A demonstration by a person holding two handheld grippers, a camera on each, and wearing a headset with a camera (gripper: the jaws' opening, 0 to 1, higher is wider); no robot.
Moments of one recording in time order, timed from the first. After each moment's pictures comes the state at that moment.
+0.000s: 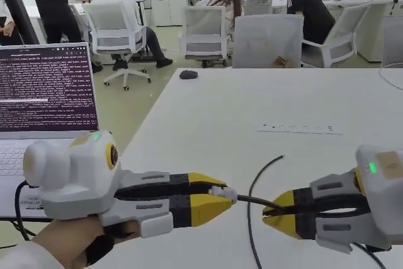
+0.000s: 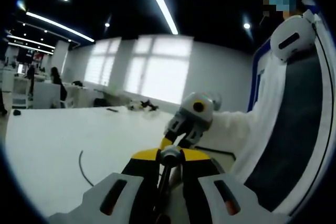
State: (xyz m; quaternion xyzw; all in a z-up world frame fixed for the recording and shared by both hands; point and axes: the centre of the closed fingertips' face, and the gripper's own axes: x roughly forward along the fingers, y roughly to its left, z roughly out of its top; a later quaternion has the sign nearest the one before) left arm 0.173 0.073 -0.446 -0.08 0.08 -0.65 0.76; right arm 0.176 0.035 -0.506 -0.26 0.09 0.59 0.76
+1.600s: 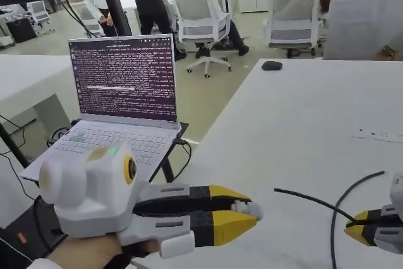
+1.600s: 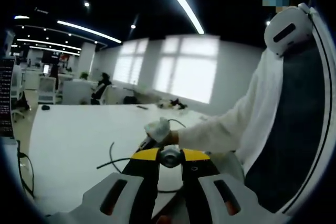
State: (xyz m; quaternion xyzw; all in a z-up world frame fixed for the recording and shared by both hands) left arm 0.196 0.138 -0.458 -0.08 0.10 -0.54 0.83; right arm 0.344 0.008 -0.691 -0.22 0.30 0.51 0.78
